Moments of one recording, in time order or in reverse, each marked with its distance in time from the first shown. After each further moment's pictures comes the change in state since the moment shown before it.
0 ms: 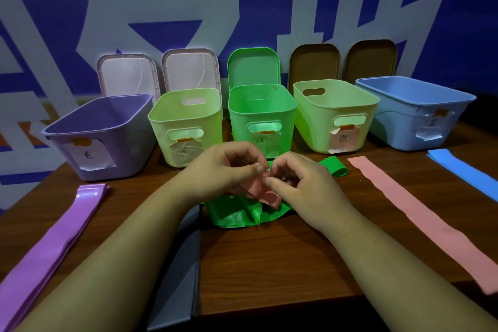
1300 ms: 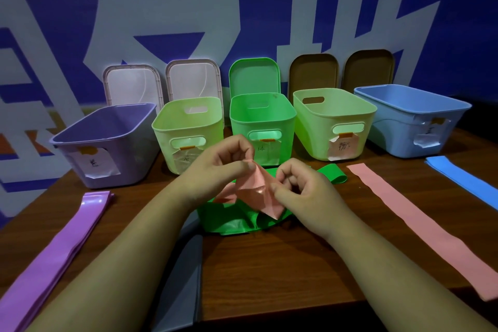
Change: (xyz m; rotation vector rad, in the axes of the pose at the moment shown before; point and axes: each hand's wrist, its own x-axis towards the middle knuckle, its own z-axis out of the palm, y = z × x) left_hand 0.002 0.001 -0.005 -0.119 0.084 0.169; right_hand -0.004 -0.008 -0.005 0.268 -0.065 0.077
